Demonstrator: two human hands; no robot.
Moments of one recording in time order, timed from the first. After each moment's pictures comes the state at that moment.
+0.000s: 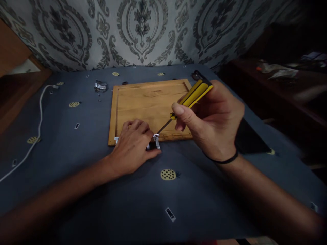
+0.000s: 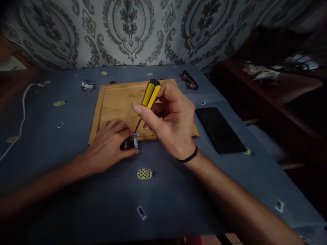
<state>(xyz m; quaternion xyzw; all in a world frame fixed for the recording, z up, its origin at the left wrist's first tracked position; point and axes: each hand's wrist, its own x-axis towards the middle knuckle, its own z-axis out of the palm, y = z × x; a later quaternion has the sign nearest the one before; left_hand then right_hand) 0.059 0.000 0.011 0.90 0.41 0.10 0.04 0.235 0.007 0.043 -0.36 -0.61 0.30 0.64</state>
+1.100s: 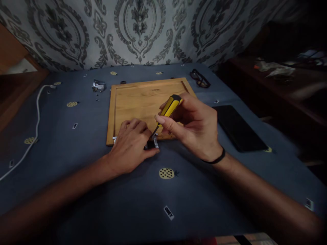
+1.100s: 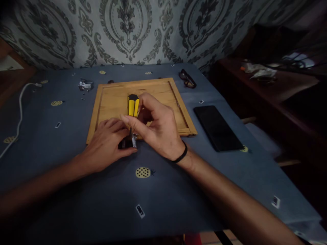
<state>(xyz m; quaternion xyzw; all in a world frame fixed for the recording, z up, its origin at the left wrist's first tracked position) 0.058 -0.001 0.010 0.90 0.41 0.10 0.04 0.235 0.006 0.027 -0.38 -0.66 0.31 0.56</state>
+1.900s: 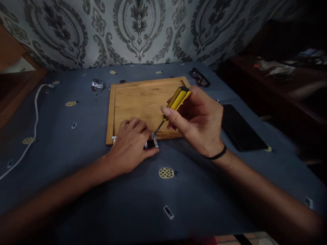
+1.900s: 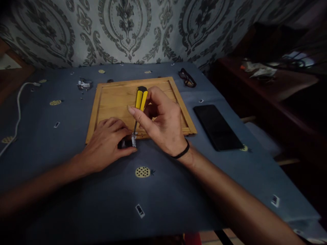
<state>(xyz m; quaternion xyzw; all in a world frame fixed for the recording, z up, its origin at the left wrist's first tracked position) 0.059 -0.001 0.011 0.90 0.41 0.10 0.04 0.239 0.012 0.024 -0.40 -0.65 0.27 0.59</state>
